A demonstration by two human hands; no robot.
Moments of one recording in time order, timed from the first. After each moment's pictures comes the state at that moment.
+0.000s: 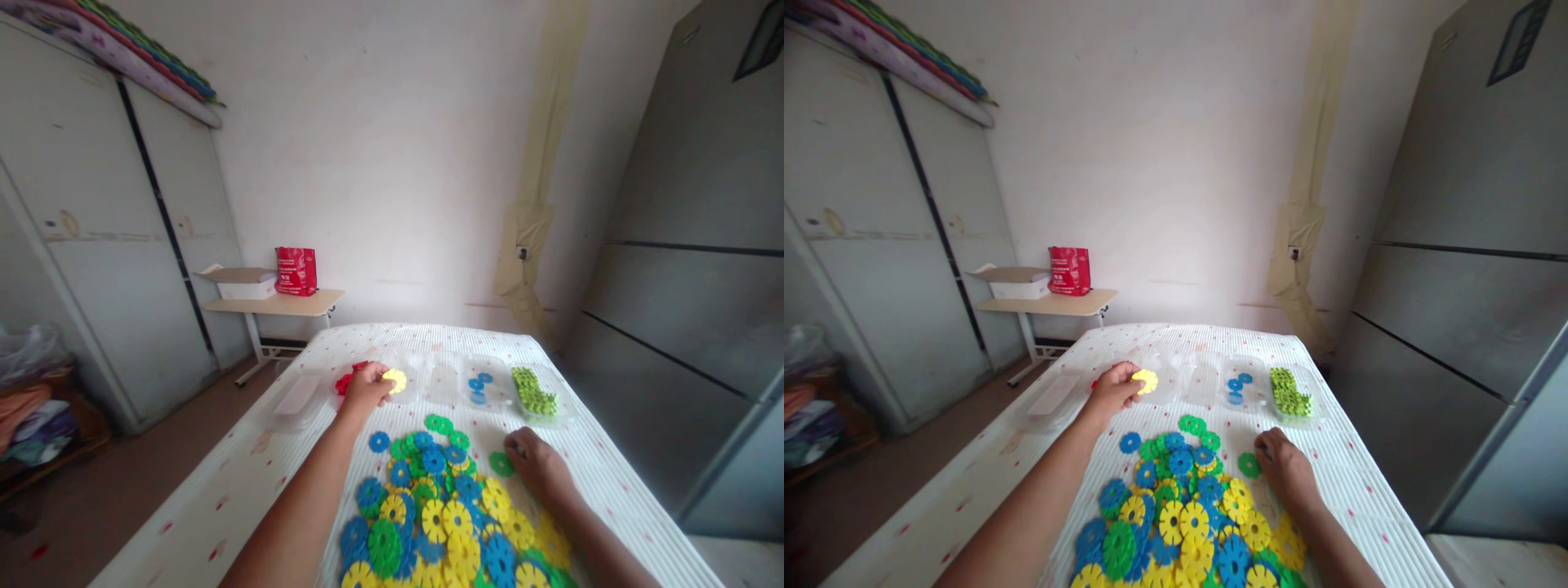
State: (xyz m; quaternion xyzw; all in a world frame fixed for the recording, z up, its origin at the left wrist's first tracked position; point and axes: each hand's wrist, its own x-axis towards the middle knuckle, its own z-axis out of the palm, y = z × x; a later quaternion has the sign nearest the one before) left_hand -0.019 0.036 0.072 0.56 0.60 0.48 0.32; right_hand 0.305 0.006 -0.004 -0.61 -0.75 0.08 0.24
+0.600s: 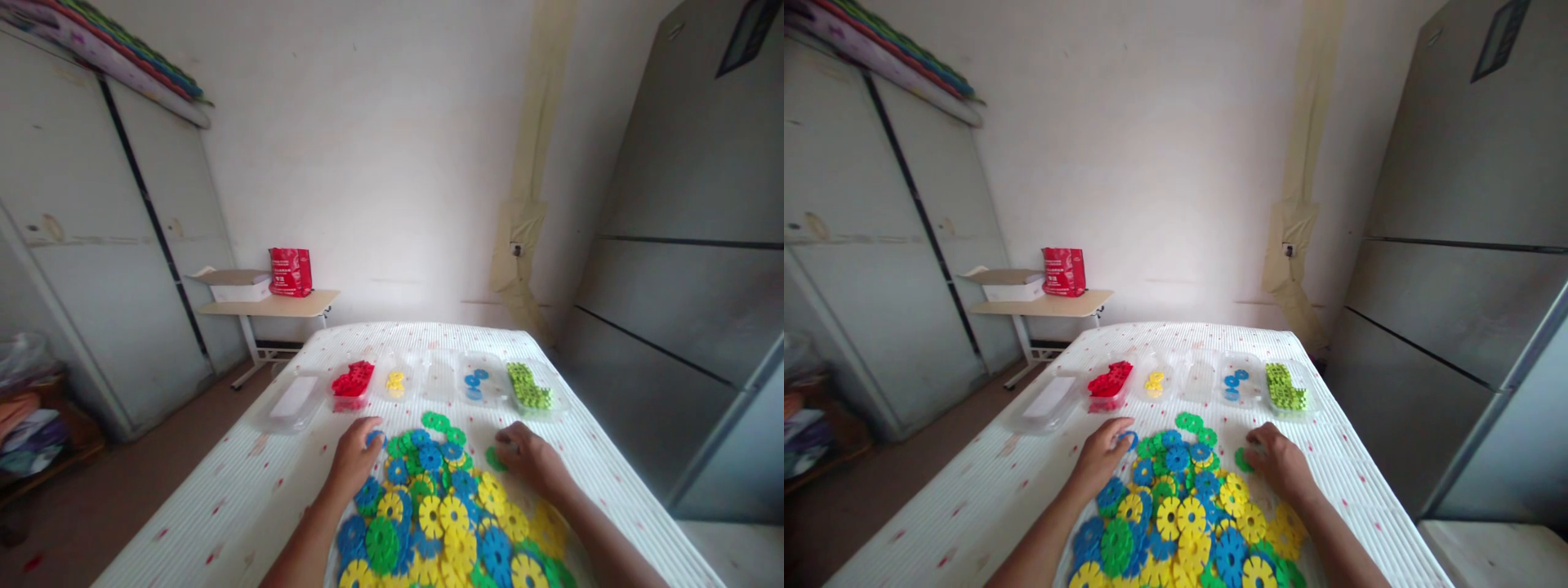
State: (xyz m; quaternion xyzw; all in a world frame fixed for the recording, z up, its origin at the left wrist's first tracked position) left_hand -0.031 -0.017 -0.012 0.64 0.61 0.42 0.20; right_hand 0.302 0.000 0.009 -0.60 -0.76 0.11 0.22
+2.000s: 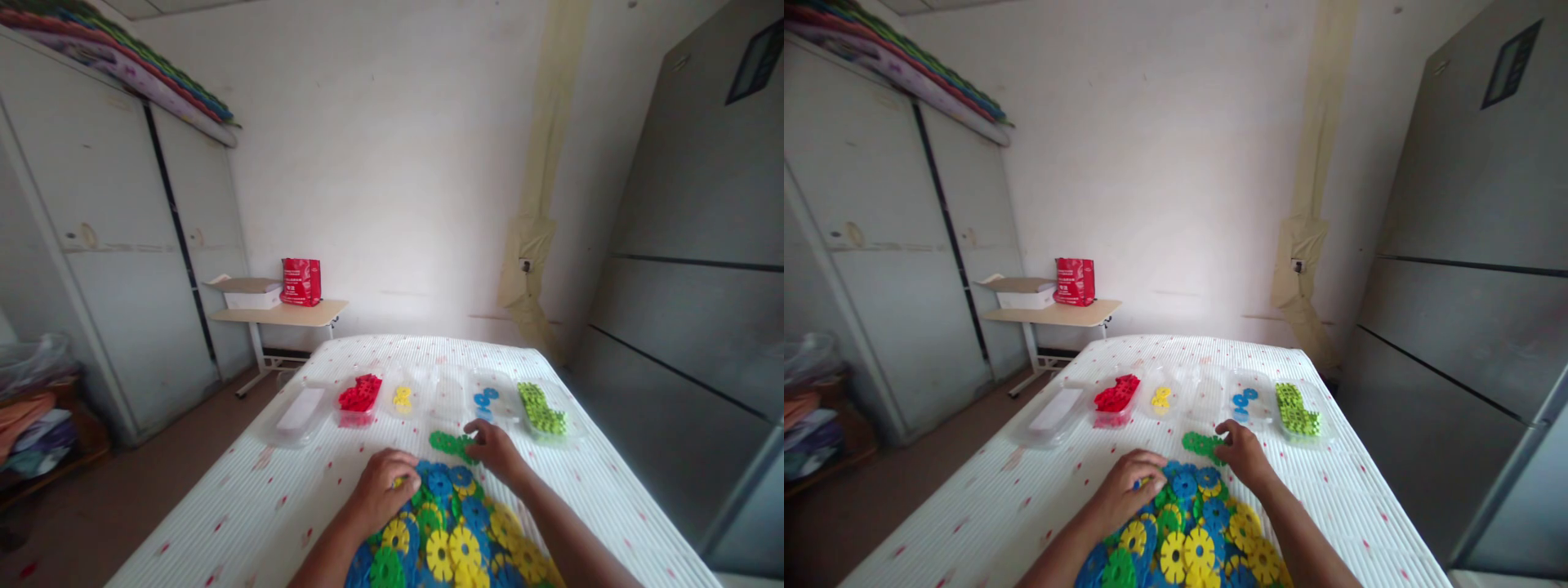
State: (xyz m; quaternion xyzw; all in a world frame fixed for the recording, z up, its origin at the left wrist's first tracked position) left_hand -0.005 -0.033 0.006 0.76 0.50 0.35 0.21; right_hand 0.232 0.044 0.019 -0.58 -0.74 0.22 0.25
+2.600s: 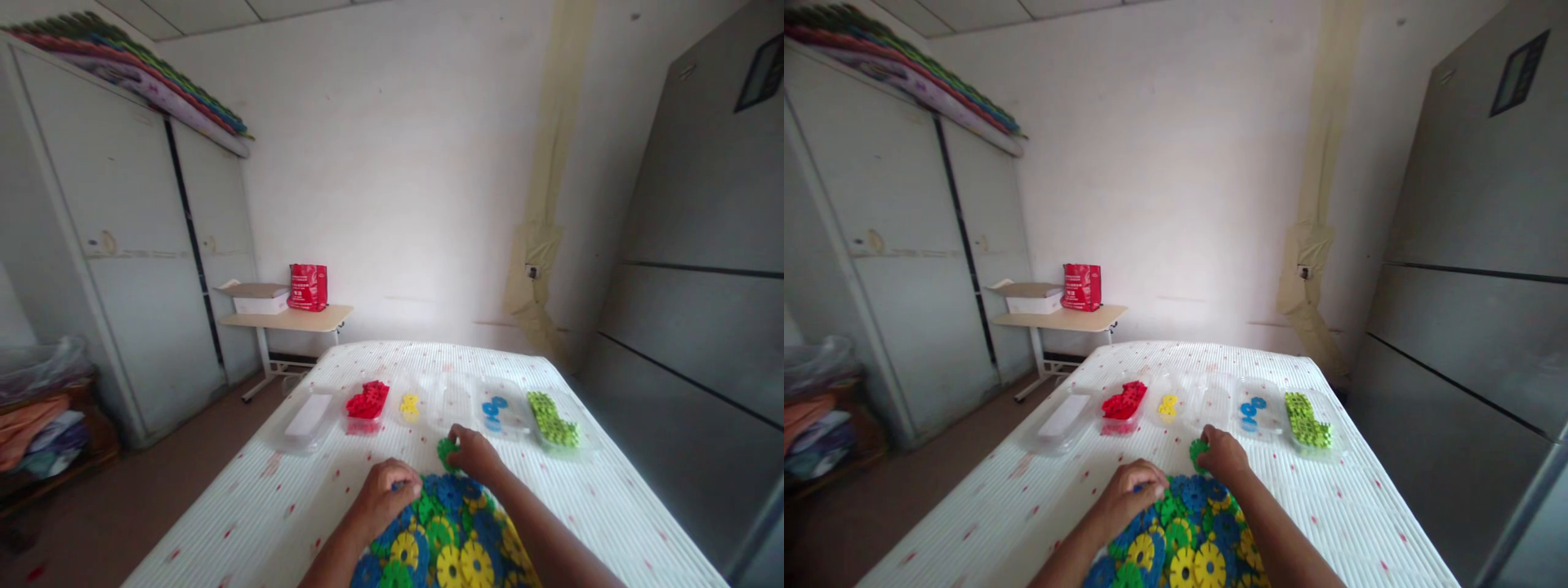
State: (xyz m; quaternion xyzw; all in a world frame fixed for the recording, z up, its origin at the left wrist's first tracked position) left_hand -0.015 -0.027 -0.003 0.70 0.48 0.42 0.32; right_hand 0.182 0.057 0.020 -0.59 -0.77 0.18 0.17
